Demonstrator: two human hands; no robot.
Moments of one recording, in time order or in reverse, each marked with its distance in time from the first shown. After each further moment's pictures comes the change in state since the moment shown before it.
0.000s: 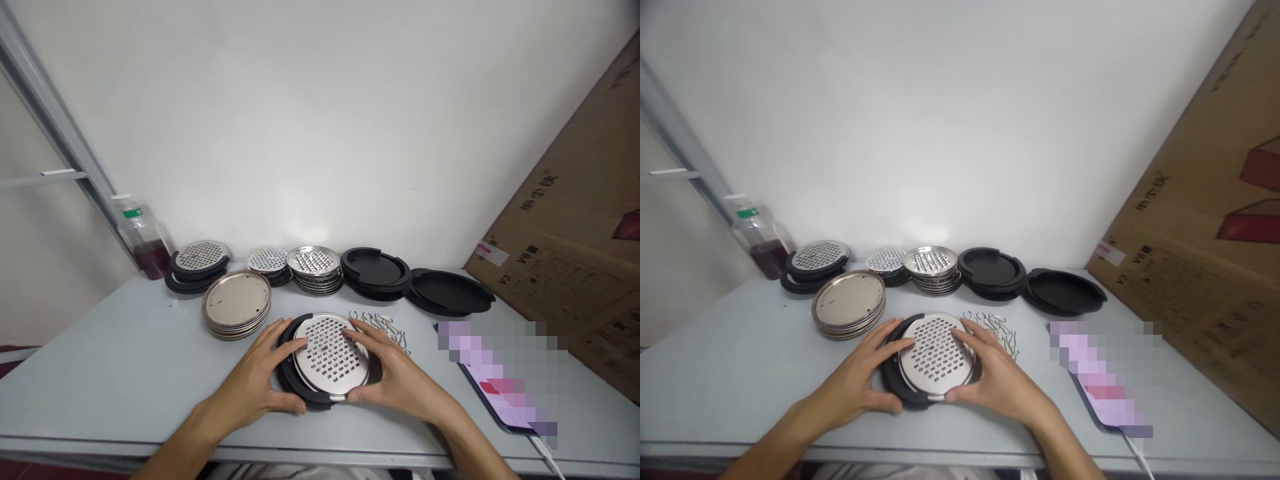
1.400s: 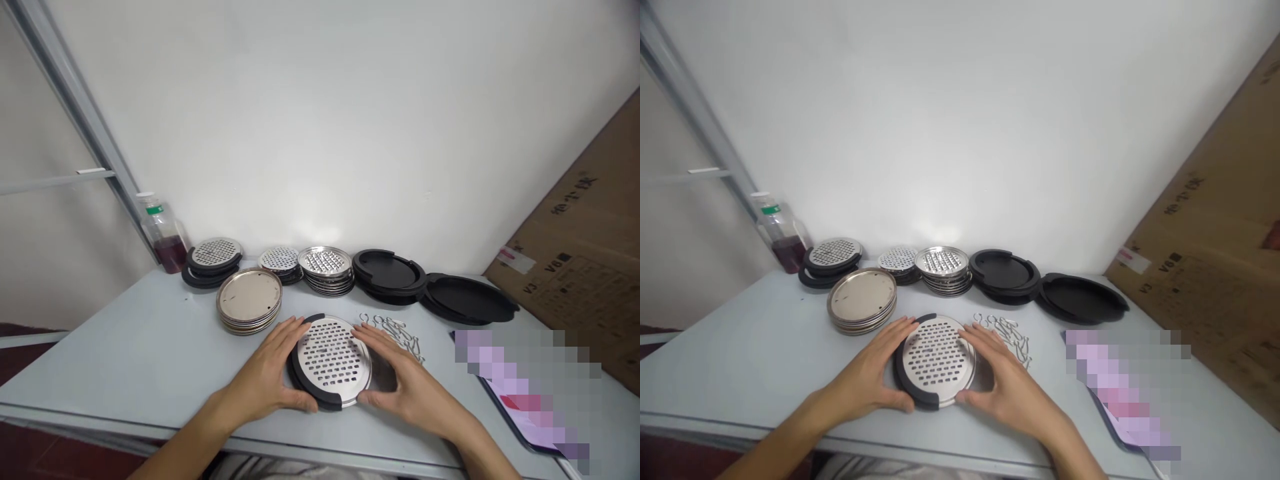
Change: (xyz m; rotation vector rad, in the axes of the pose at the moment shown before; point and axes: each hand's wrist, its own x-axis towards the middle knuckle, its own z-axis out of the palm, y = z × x) left_hand -0.001 -0.005 0.005 -0.011 0.000 -0.003; right_hand -0.002 0.000 0.004 -0.075 -0.014 -0.119
